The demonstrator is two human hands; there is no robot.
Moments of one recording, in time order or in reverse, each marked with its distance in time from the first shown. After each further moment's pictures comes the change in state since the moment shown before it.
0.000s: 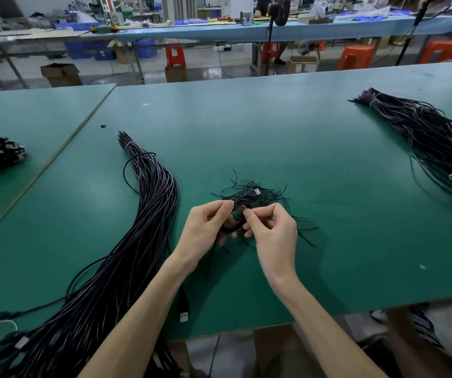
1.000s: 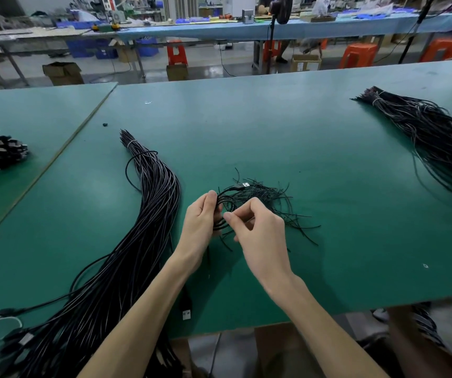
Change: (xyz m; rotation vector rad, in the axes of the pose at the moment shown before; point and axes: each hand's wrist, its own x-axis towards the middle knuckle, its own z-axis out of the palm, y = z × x) left_hand 0.004 0.003 0.000 0.014 0.217 -0.073; right_hand -0.011 -0.017 0.011 -0.368 -0.196 -0.144
